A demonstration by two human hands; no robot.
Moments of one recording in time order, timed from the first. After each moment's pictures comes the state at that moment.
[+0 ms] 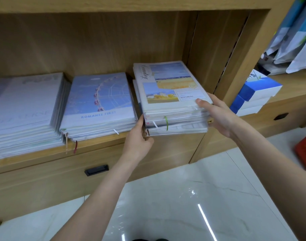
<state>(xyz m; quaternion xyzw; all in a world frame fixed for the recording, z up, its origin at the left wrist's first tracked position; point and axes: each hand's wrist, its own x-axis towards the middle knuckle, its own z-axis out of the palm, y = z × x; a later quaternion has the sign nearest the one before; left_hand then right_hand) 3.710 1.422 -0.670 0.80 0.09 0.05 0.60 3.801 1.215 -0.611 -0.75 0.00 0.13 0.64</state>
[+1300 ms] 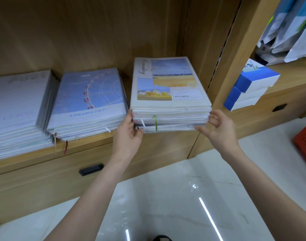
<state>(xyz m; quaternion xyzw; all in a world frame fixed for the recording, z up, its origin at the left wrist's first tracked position) 3.713 1.421 -0.677 0.78 0.10 0.14 0.60 3.766 1.194 -0.670 -0.86 -0.02 -0.09 0.51</state>
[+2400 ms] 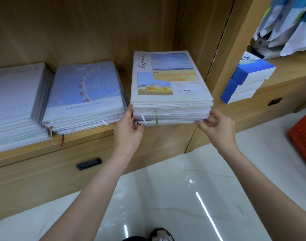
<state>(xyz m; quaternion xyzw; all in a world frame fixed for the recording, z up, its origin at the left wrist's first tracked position) 3.709 1.412 -0.681 0.76 0.12 0.14 0.62 3.755 1.189 -0.679 -0.86 -0.01 -0.11 0.51</state>
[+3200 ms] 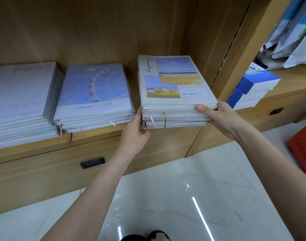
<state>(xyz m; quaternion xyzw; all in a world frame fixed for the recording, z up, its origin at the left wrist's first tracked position) 3.711 1.425 -0.680 0.80 0.05 0.06 0.59 3.785 1.198 -0.627 -0.76 -0.07 0.14 0.63</state>
